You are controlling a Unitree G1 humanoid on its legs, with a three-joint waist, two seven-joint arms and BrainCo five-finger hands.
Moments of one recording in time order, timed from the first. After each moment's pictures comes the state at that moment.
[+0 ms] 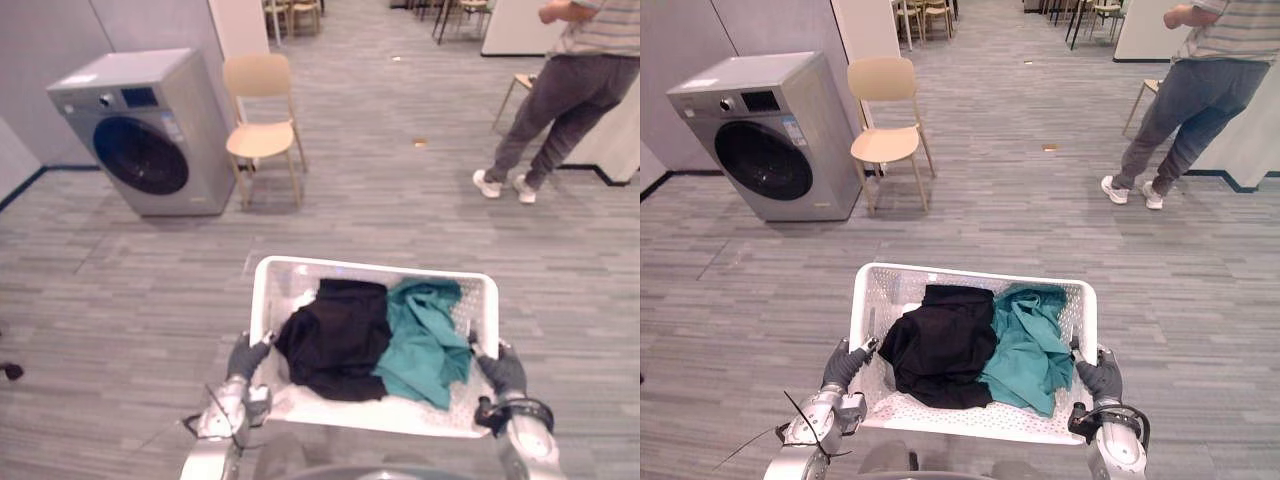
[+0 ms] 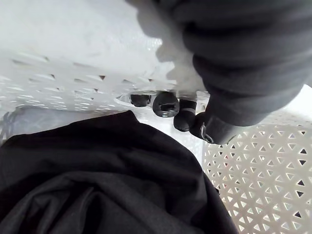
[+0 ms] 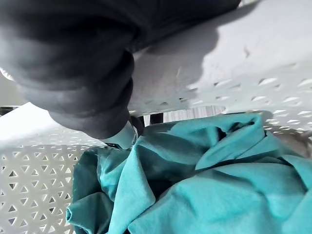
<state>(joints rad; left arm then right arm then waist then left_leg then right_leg) 0.31 0.06 -0.07 -0.02 -0.14 0.10 0.07 0.40 -0.08 -0.18 -0.10 0.16 0.06 -0.05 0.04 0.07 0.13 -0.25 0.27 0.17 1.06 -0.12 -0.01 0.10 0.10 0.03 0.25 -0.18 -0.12</state>
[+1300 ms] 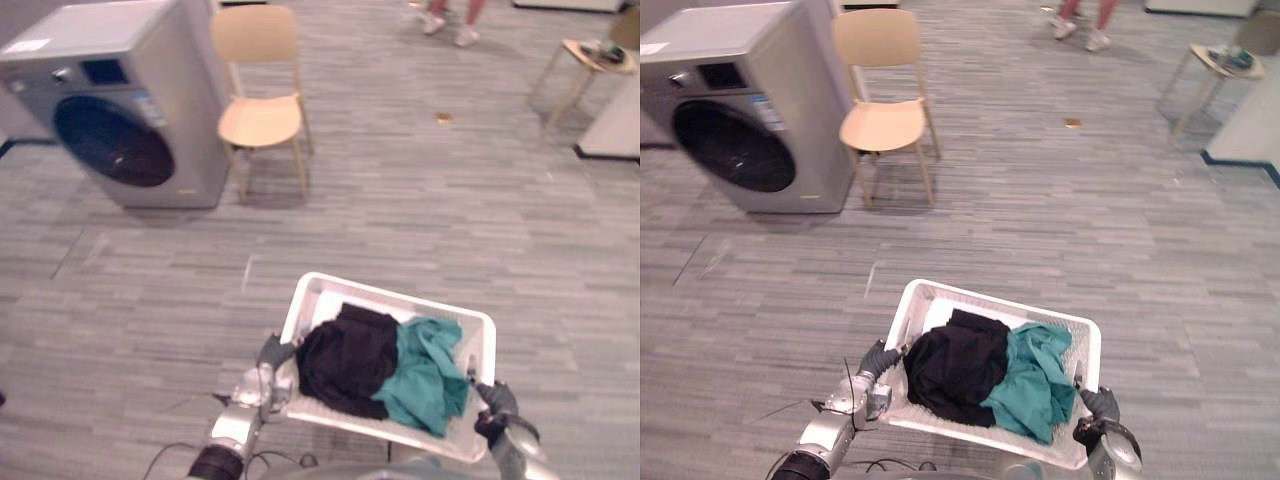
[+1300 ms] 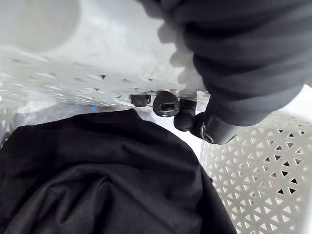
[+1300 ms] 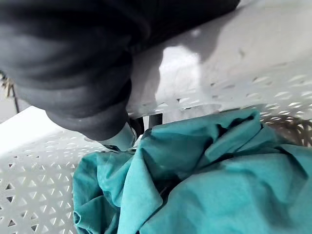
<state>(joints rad) 0.03 0.13 -0.19 0.41 -0.15 0.07 0.09 0.15 -0.13 -0.27 0.53 0.35 0.03 0.02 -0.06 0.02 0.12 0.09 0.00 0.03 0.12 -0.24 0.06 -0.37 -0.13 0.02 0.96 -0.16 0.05</state>
